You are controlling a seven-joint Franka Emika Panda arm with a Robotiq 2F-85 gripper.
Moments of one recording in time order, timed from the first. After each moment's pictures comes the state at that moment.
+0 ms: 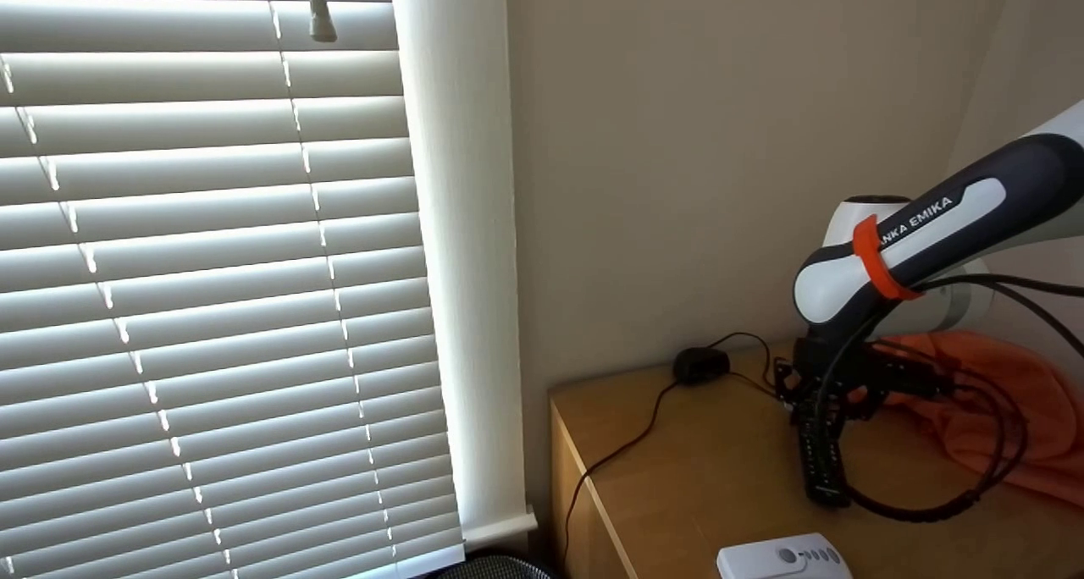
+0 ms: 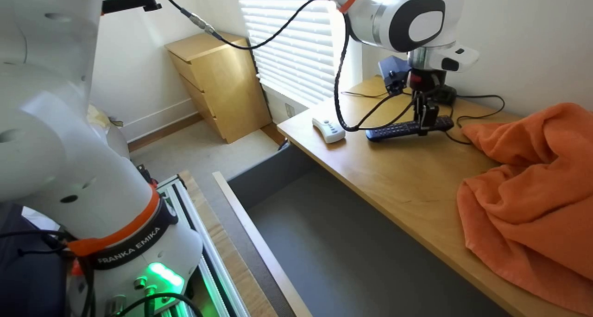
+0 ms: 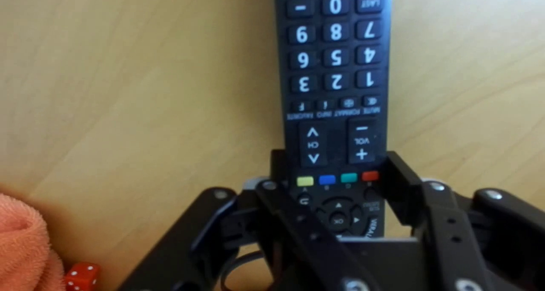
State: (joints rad) arm -0.04 0.63 -0.14 -1.82 0.09 2.47 0.54
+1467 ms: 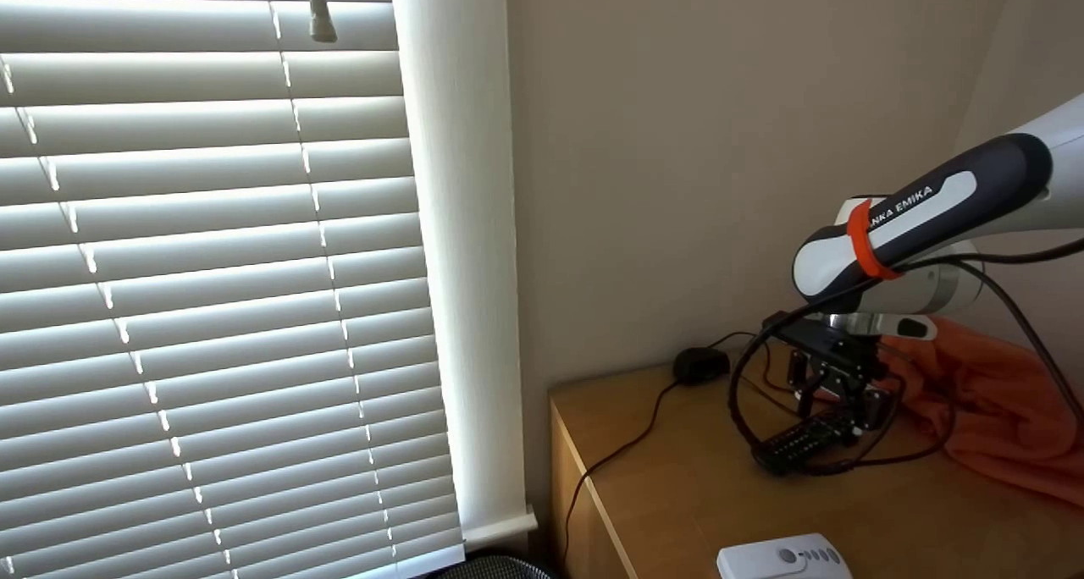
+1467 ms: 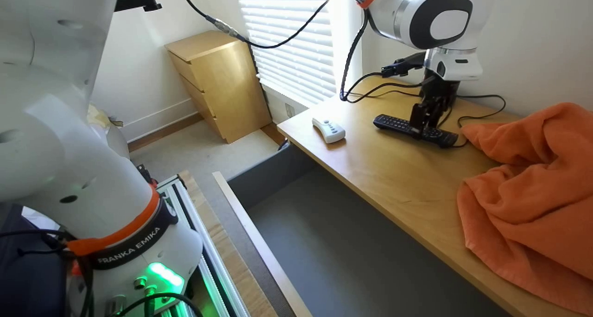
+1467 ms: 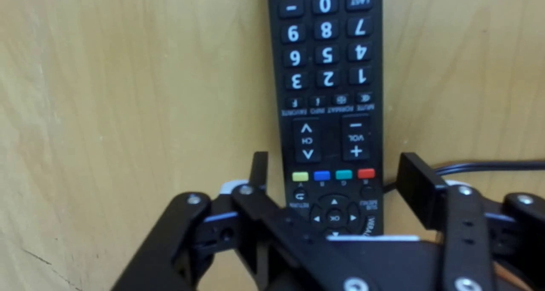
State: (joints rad) arm -0.06 0.71 -0.19 -1.67 0.21 2.26 1.17
